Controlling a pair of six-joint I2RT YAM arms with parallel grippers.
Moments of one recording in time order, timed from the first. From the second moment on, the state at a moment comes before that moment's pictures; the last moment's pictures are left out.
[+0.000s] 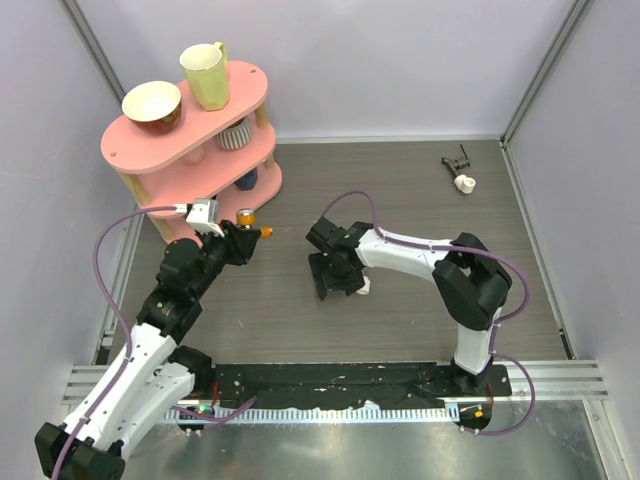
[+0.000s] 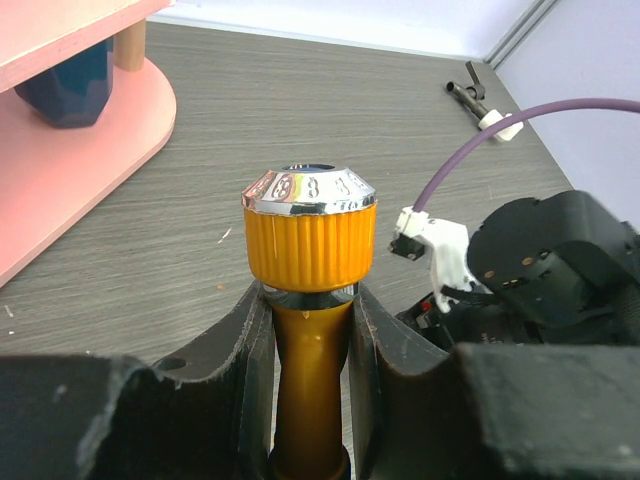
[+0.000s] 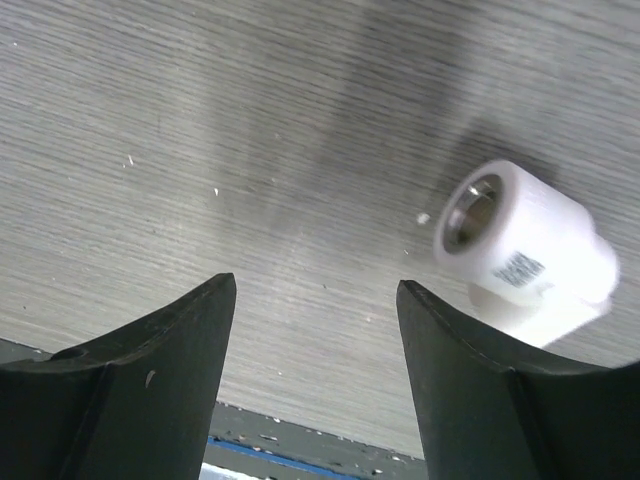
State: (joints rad) left arm -0.41 0.67 0.58 -0.03 0.03 -0.39; right arm 0.88 1.86 1.28 -0.72 -0.02 0.62
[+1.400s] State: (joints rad) left arm -0.45 0.66 0.58 -0.03 0.02 -0.39; right arm 0.78 1.68 1.06 -0.64 0.30 0.44
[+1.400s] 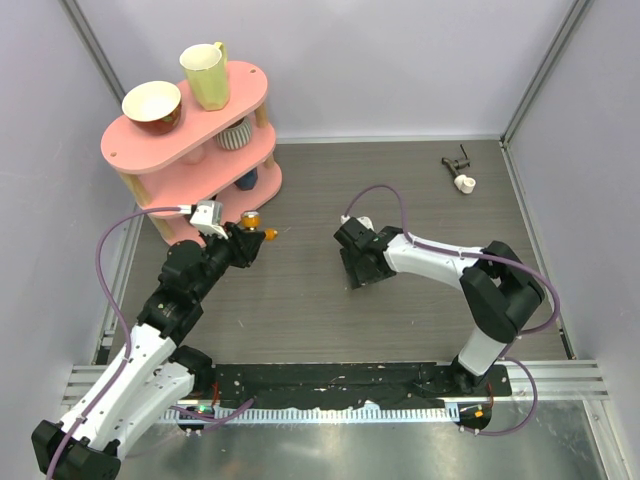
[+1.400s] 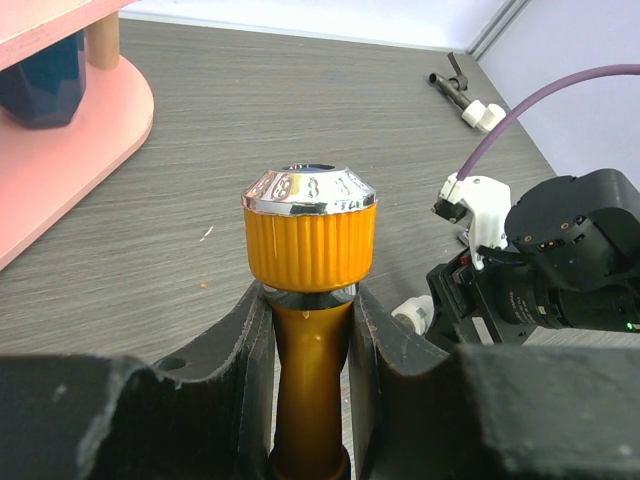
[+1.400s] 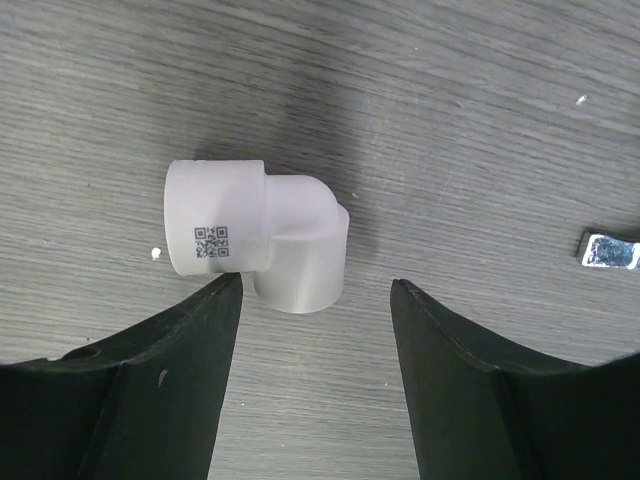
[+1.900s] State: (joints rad) left arm -0.45 0.66 0.58 -0.03 0.02 -0.39; right arm 0.77 1.70 1.00 -0.49 0.27 0.37
